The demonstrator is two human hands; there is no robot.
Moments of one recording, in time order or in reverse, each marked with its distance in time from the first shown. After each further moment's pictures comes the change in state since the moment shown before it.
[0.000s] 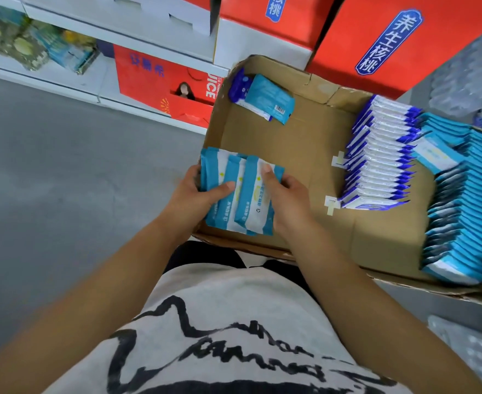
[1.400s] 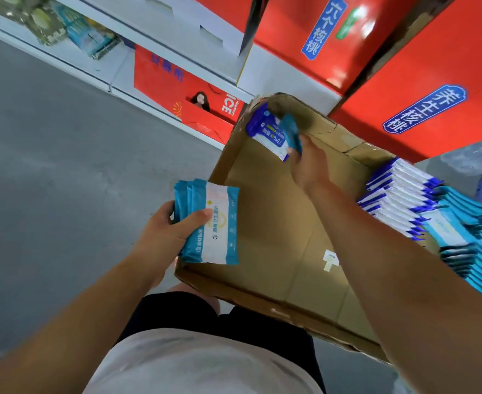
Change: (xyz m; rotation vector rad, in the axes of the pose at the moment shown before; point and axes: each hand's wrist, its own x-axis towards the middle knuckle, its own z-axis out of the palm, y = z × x) left_hand 0.019 0.016 -0.020 -0.162 0.228 -0.188; right_hand 0.215 -0.092 0.019 -1.176 0.011 -0.696
